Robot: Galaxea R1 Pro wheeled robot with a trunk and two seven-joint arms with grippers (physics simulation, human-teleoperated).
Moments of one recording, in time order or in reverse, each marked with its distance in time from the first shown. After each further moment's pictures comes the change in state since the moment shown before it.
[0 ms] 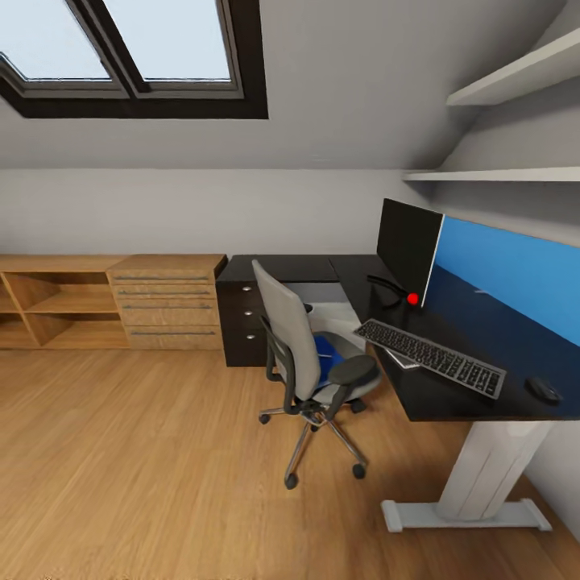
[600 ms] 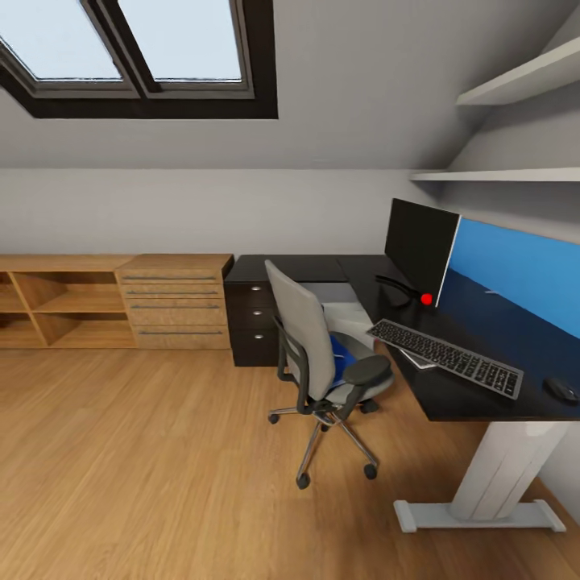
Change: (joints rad) left arm 0.000 0.002 -0.004 0.004 -0.003 -0.003 -0.007; right arm 0.000 -0.005 0.000 0.000 0.004 -0.002 0.001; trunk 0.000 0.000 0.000
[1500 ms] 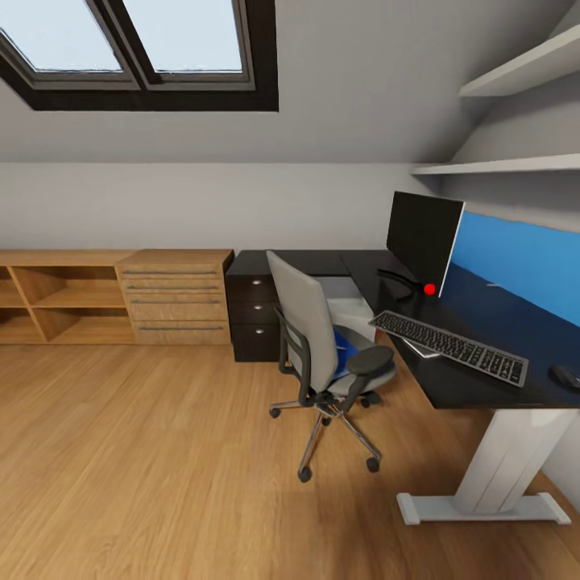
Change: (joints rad) left arm 0.000 -0.050 -0.004 -0.003 0.002 -0.001 0.007; right arm 0.000 -0.001 -0.003 -0.001 -0.001 0.000 0.000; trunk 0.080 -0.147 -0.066
